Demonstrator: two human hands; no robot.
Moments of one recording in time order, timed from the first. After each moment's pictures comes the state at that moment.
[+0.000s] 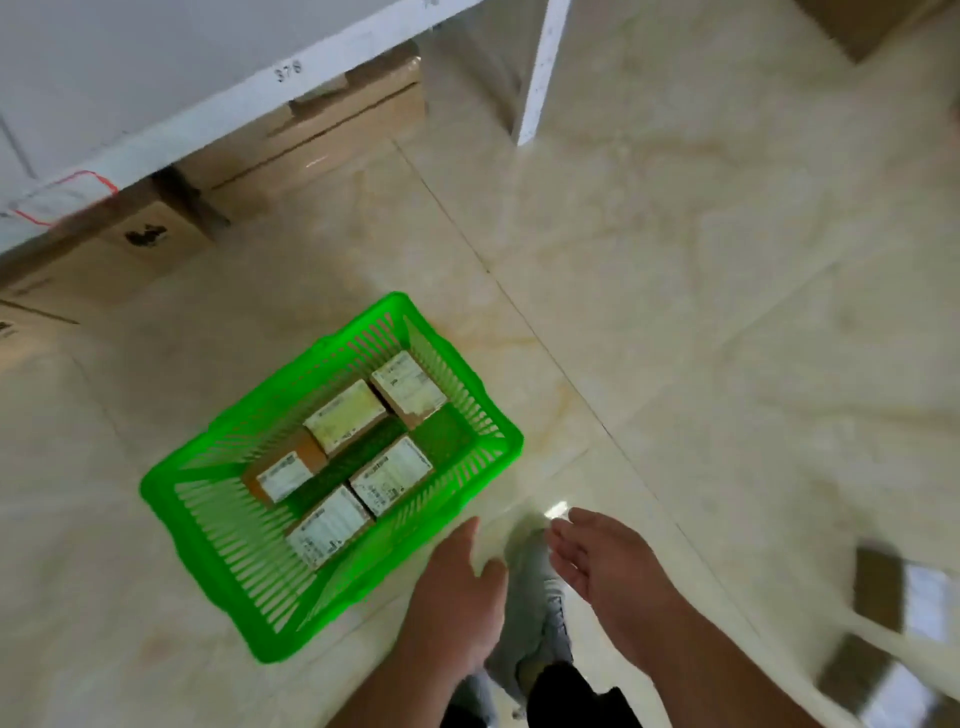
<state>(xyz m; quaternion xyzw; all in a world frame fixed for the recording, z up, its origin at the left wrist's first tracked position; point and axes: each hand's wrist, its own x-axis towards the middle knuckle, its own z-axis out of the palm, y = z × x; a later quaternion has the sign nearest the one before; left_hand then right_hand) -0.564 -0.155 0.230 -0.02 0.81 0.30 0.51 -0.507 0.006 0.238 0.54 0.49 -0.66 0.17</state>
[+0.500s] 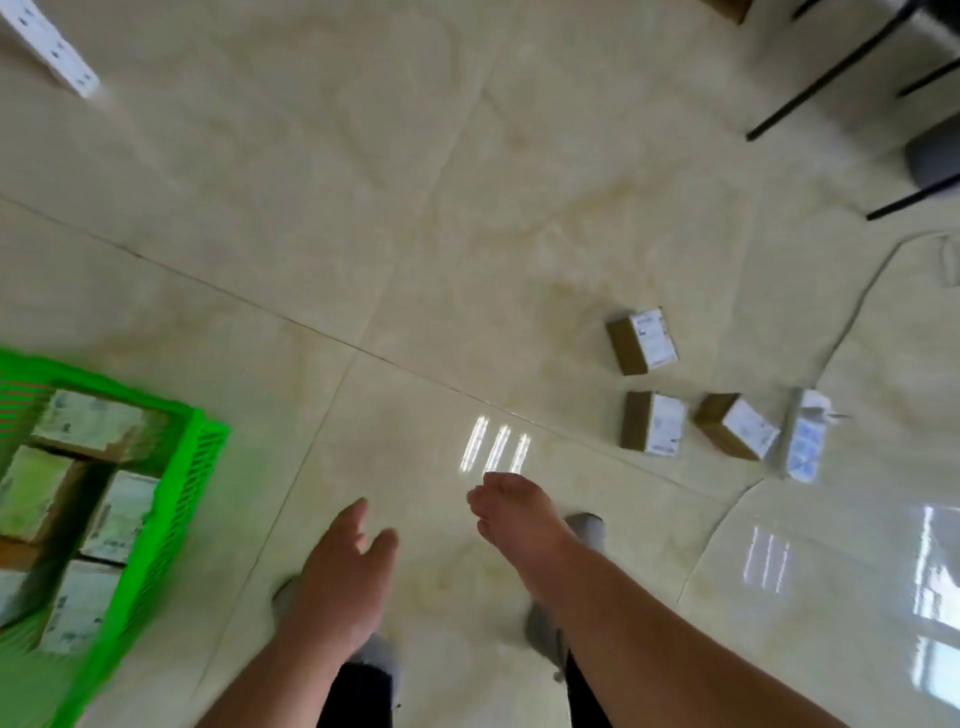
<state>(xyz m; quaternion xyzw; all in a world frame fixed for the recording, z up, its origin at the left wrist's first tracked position) -0.383 -0.023 0.250 0.11 0.82 0.18 0.54 -0.241 0.100 0.229 0.68 0.37 -0.62 0.09</state>
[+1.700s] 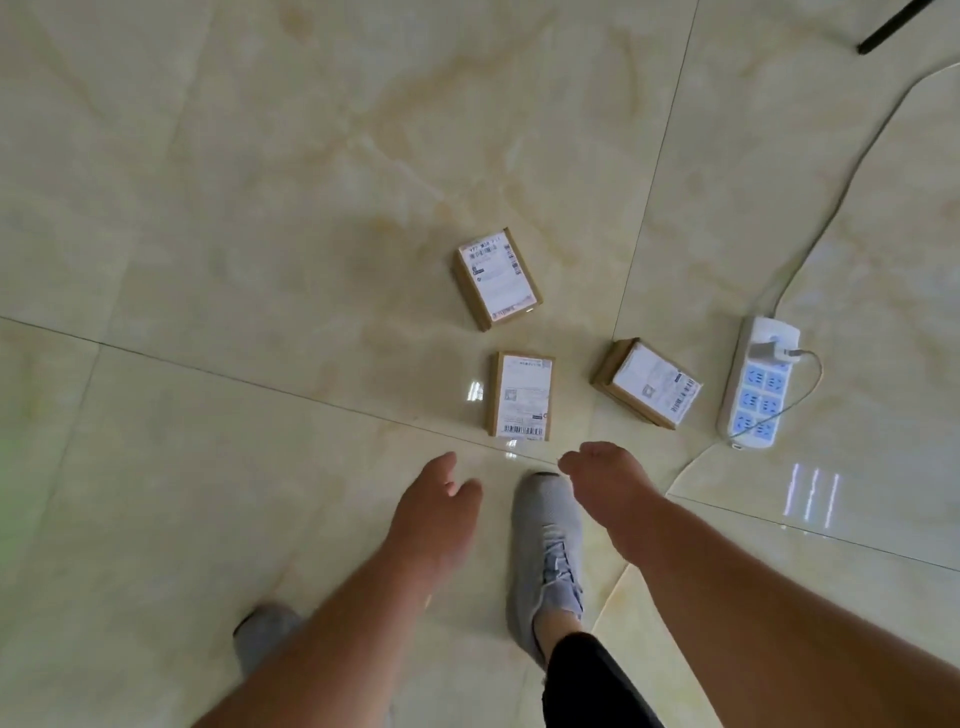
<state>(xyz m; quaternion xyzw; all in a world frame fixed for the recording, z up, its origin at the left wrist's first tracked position) -0.006 0.243 0.114 0.11 0.77 0.14 0.61 0.157 0.340 0.088 0.77 0.36 -0.52 0.12</state>
